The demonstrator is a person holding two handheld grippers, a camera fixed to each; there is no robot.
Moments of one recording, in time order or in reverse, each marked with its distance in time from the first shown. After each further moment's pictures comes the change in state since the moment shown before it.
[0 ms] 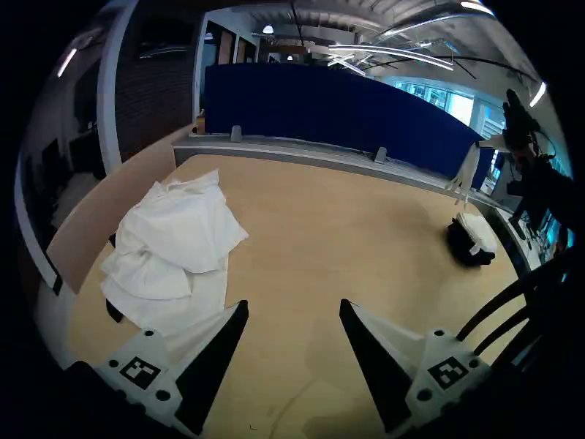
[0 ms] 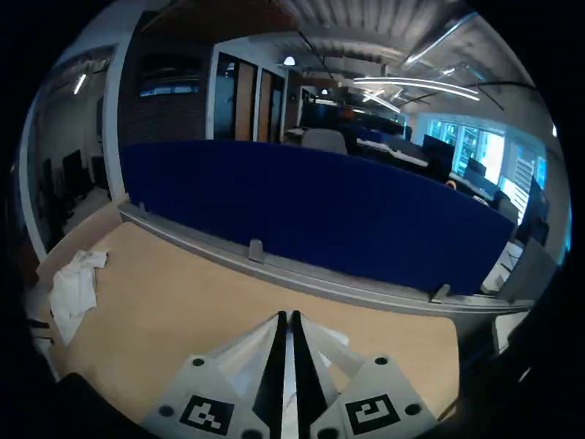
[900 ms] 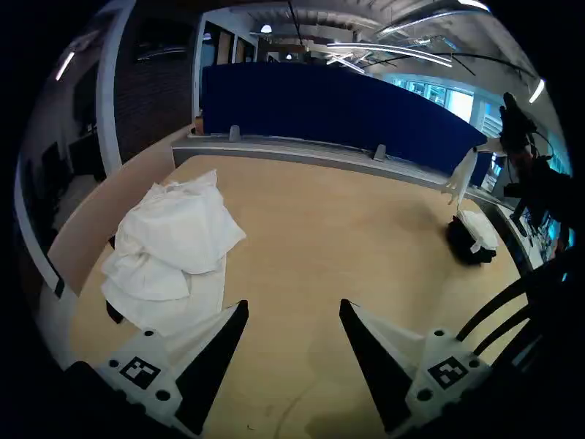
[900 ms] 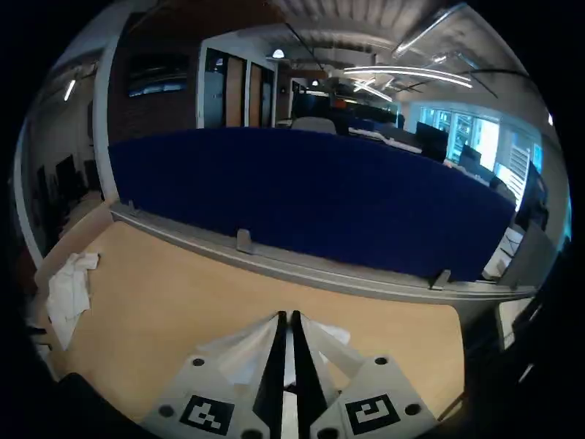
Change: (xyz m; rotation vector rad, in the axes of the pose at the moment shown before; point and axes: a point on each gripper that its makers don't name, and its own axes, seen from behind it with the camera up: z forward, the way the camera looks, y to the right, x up) left arm -0.001 0.006 0.002 0.006 -0.005 0.013; right arm -0.029 0.015 0.014 -0.015 -0.042 0.049
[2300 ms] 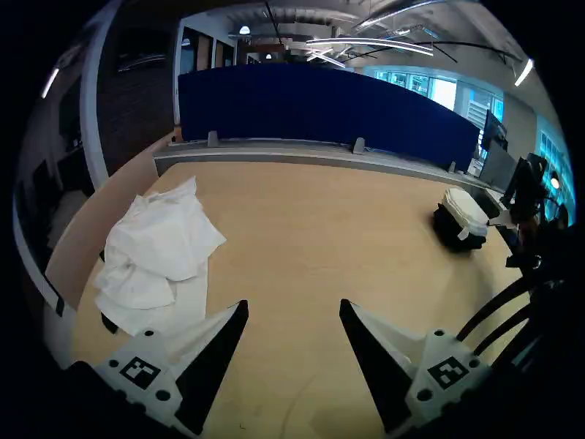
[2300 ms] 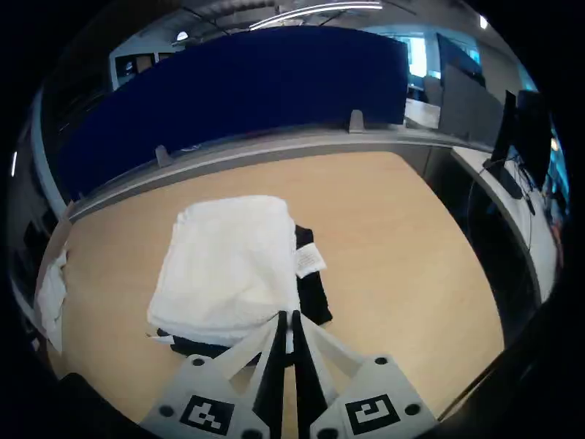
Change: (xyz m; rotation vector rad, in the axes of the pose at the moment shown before) left arm 0.004 0.032 -0.004 -0.051 -0.009 0.077; right arm -0.274 0.074 -0.079 -0.201 -0.207 0.362
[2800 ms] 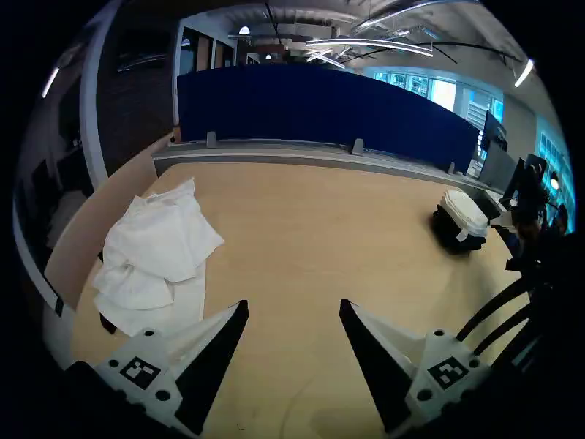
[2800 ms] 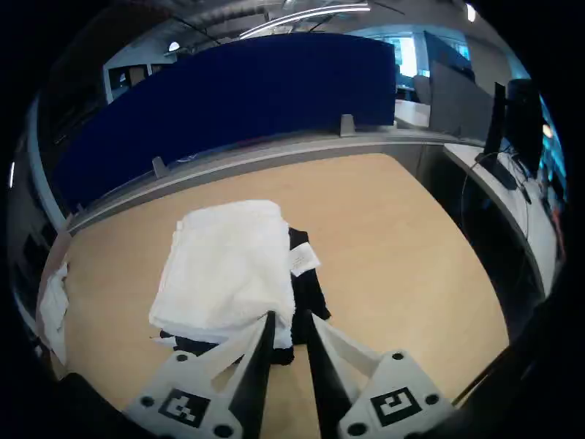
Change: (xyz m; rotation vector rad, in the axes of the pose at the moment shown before) left arm 0.003 0.002 0.001 -0.004 0.004 -0.001; right arm 0.004 -0.001 -0.013 -0.011 0.060 0.040
